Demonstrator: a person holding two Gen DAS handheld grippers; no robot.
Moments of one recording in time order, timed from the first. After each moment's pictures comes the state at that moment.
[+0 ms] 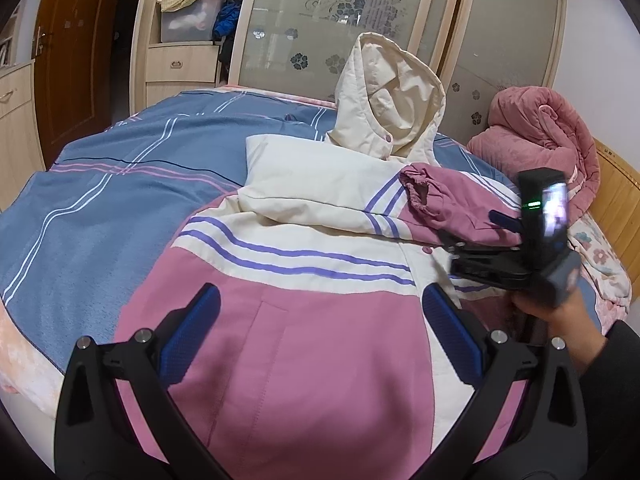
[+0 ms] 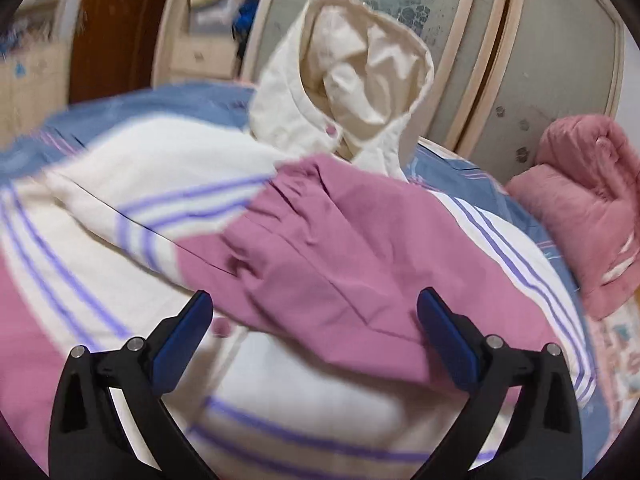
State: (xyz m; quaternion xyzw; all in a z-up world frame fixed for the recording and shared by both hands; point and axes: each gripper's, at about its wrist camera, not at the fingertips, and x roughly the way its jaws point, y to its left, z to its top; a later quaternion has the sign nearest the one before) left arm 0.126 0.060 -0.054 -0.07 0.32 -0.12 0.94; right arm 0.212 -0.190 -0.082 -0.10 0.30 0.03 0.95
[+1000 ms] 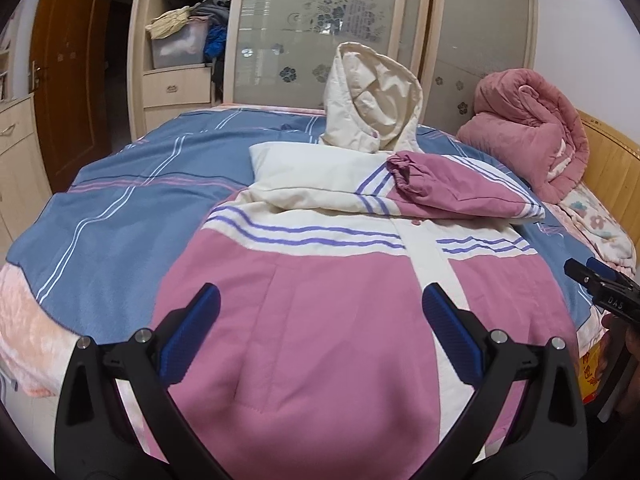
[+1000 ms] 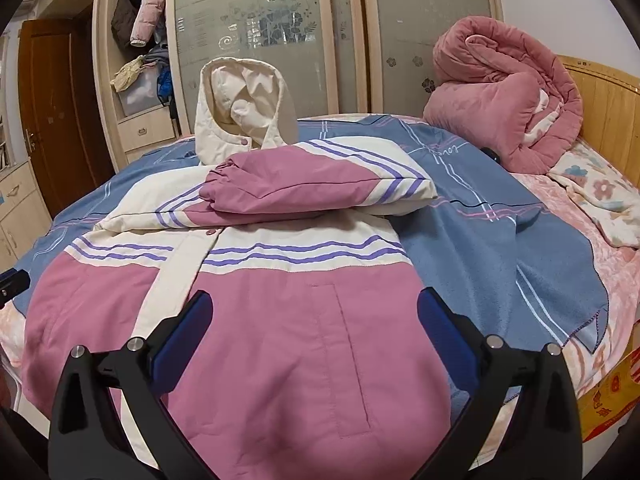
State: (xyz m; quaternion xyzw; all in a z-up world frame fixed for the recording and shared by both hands) left arm 0.059 0.071 -0.048 -0.02 0.29 -0.12 0.95; right arm 0.006 -0.263 -0.059 0.06 0.28 -0.06 0.96
